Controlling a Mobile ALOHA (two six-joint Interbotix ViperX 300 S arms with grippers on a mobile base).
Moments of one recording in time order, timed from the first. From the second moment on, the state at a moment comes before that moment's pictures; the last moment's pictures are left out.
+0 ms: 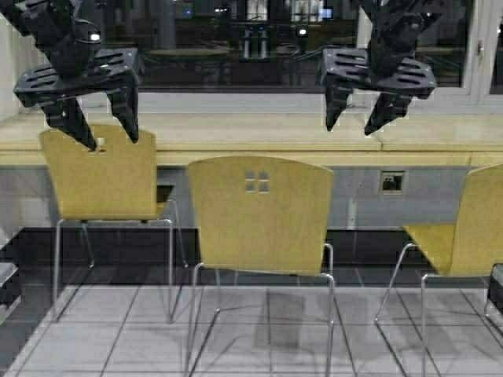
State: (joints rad) left arm -0.29 -0.19 0.87 -0.39 0.28 0.18; right arm 0.35 0.04 0.65 0.02 0.18 0.19
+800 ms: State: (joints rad) left arm -0.24 -0.18 0.87 -0.40 0.28 0.17; right arm 0.36 0.04 0.64 0.05 0.19 0.19
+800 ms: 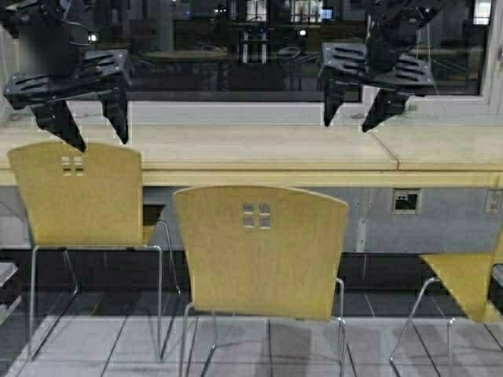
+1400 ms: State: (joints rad) left arm -0.20 -0.06 0.87 -0.56 0.17 -0.08; right arm 0.36 0.13 0.63 0.30 0.15 0.32
